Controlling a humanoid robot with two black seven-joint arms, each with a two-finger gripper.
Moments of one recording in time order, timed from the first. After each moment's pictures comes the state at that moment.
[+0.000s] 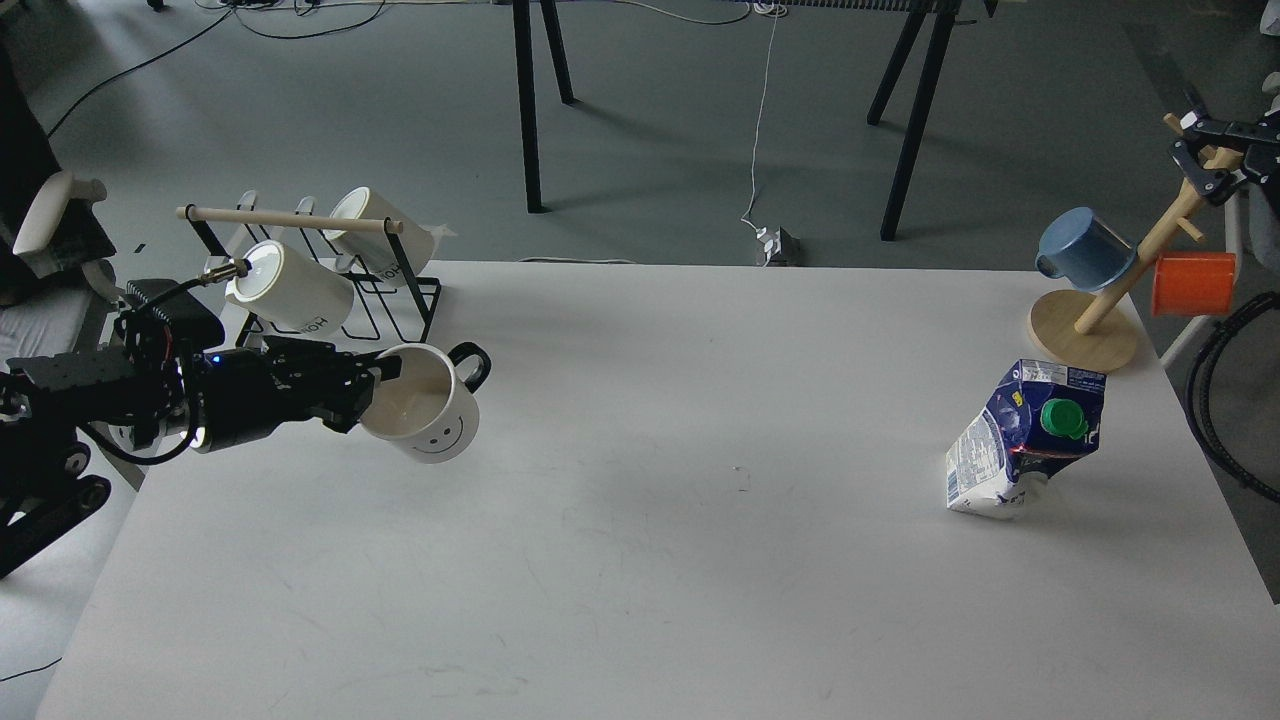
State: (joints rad) left arm -0.62 0.80 -0.57 -1.27 1.96 -0.19 -0.45; right arm 0.64 -0.67 1.03 0.74 0.22 0.49 0.10
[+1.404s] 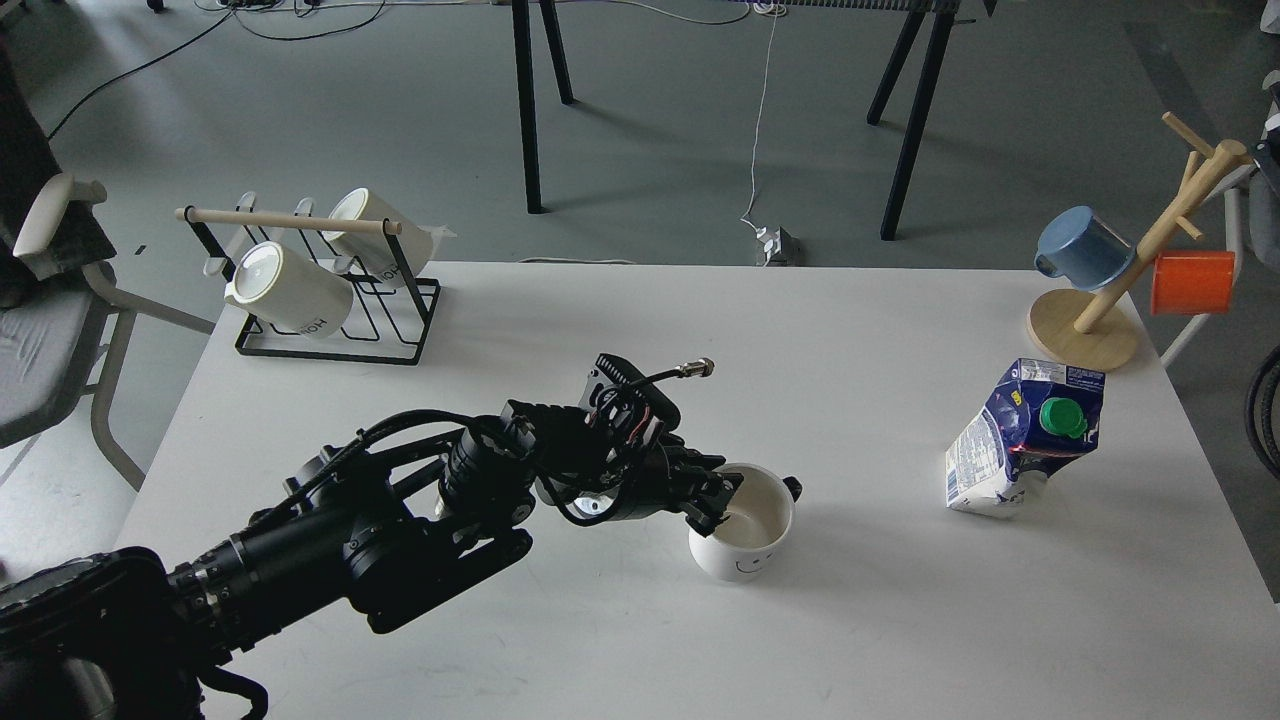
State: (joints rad) left arm -0.68 0.04 -0.47 -1.13 2.18 -0.48 -0.11; right arm 0.57 -0.73 1.12 0.75 0.22 0.49 0.10
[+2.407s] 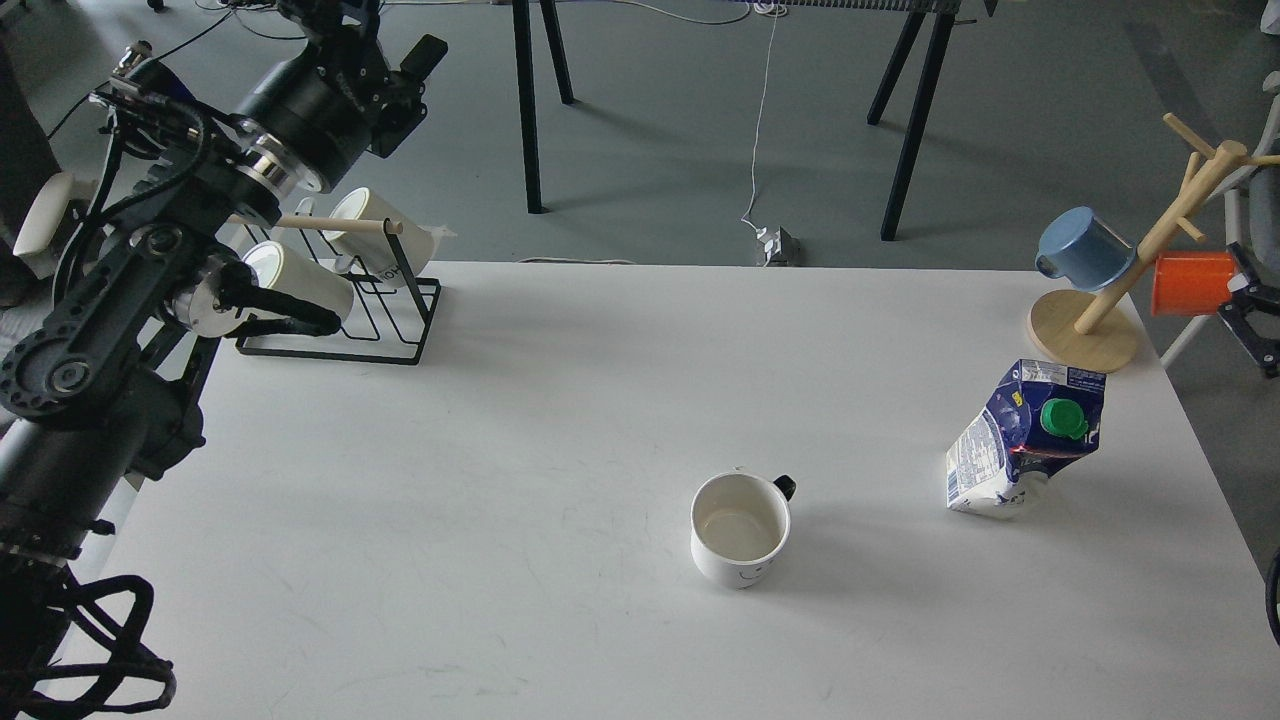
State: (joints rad) left arm -0.69 0.31 -1.21 -1.09 0.80 -0.28 -0.12; right arm -0.09 -0.84 1.34 1.29 0.40 0.49 0.14
